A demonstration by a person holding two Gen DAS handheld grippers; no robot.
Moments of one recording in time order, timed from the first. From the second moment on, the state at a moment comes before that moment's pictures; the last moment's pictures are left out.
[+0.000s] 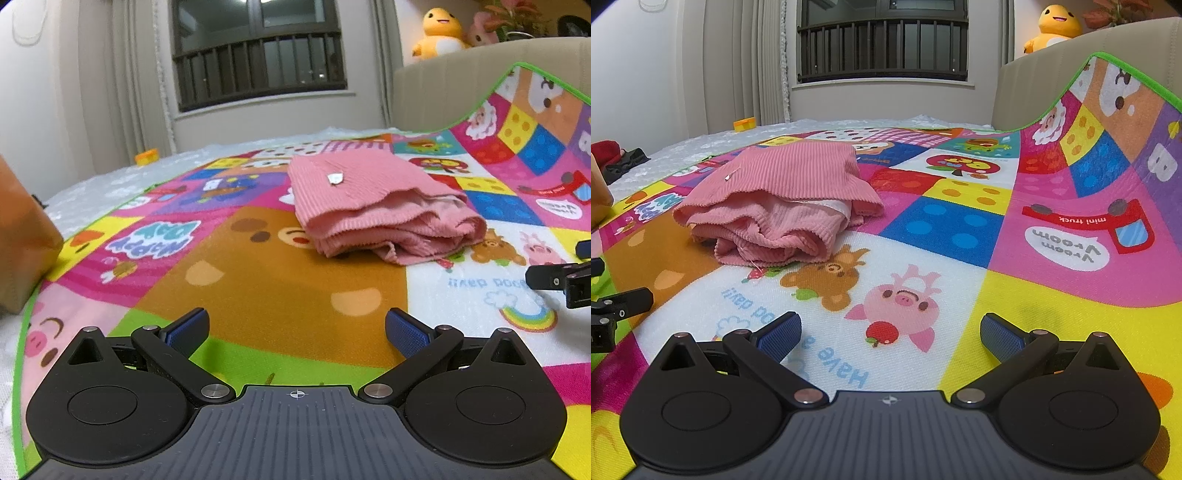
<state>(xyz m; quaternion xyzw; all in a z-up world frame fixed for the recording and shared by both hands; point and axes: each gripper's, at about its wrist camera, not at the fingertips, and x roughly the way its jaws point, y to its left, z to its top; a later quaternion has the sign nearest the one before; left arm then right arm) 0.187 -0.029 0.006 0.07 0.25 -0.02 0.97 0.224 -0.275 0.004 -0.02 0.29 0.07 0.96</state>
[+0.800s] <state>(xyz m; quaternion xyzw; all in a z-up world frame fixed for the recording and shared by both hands) 0.178 -0.022 0.009 0.05 0.22 -0.03 0.97 0.221 -0.274 0.004 -0.02 0.27 0.06 0.96</state>
